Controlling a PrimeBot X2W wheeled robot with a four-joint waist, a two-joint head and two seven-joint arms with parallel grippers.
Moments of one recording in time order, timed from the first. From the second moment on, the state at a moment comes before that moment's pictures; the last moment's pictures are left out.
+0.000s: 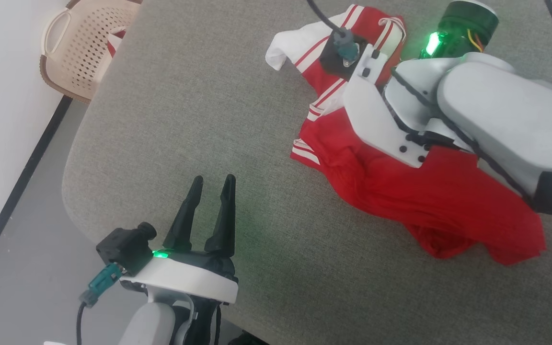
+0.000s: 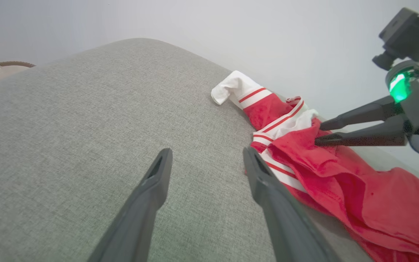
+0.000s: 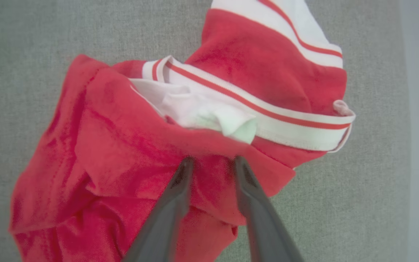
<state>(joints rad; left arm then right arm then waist) -0.17 0.05 -0.23 0.11 -0.61 -0.06 -0.26 -1.38 -0.47 1.28 0.32 0.82 0.13 0.91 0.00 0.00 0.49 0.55</state>
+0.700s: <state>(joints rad) -0.20 0.05 -0.18 0.16 -0.50 -0.09 -0.26 -1.20 -0.88 1.18 0.28 1.03 0.13 0.44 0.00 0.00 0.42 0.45</state>
